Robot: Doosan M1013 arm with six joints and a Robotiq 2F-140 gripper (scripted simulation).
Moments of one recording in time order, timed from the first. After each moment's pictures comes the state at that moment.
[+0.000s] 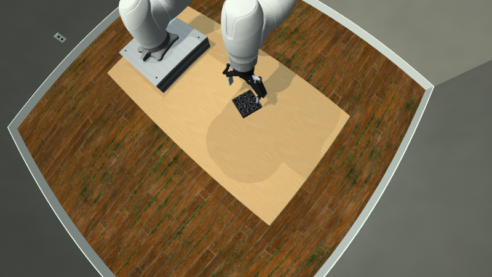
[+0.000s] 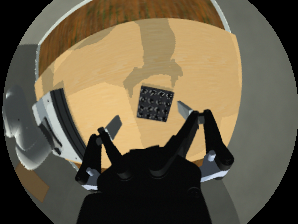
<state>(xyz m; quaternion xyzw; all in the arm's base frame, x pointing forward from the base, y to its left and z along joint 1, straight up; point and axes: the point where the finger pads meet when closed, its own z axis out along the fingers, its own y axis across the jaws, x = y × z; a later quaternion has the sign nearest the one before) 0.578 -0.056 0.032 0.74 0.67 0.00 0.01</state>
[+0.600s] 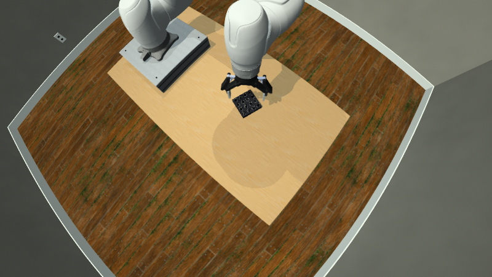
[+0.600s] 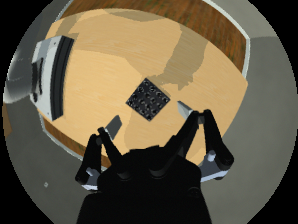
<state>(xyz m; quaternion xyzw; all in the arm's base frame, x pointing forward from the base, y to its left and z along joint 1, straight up) 0.600 -0.076 0.035 0.54 0.84 0.00 0.00</state>
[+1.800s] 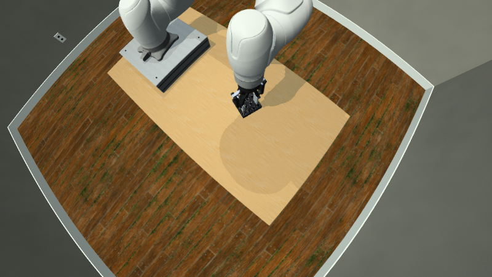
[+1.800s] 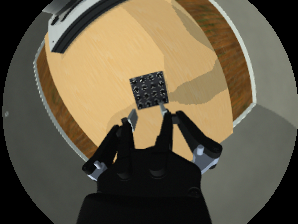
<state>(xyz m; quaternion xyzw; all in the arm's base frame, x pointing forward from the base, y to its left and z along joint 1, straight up) 0.624 -0.100 0.039 0.26 0.97 0.00 0.00</state>
